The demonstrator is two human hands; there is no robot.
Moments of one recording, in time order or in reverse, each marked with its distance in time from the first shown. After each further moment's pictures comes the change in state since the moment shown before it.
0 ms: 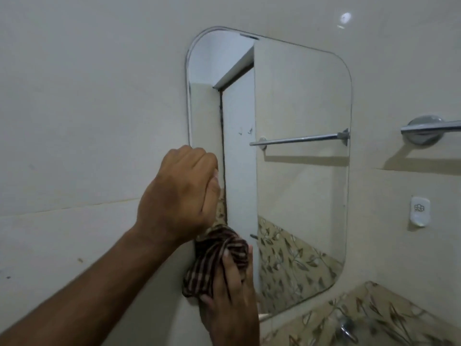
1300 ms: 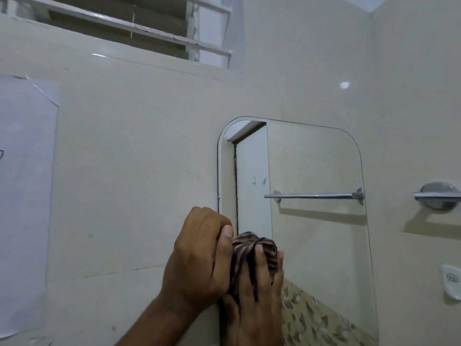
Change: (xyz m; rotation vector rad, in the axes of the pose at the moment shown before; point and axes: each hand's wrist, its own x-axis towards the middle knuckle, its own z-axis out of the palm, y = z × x) left_hand 0.000 -0.003 -0.012 -0.251 0.258 -0.102; right_hand 0.113 0.010 -0.029 0.115 0.160 0.076
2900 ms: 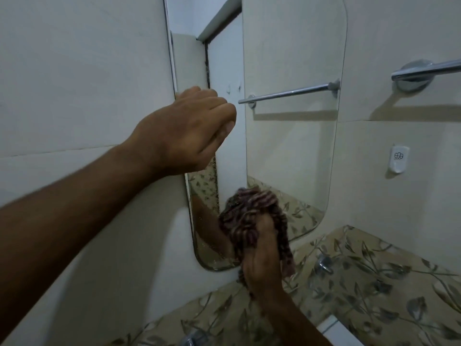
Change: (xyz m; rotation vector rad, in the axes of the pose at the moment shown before) left_hand 0.020 -0.002 0.014 0.137 -0.683 0.362; right_hand -0.144 0.054 -0.026 0.332 -0.201 0.508
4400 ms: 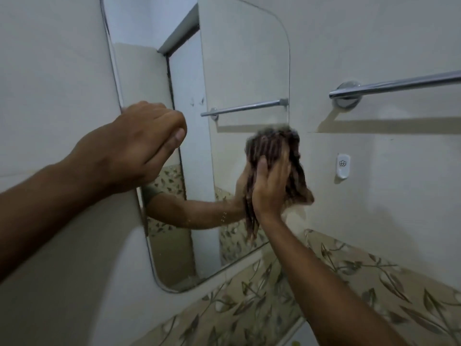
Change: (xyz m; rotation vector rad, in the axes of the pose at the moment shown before) left_hand 0.005 -0.005 -0.001 -0.131 0.037 -0.047; right_hand 0.166 0.018 -0.065 -0.030 0.364 0.163
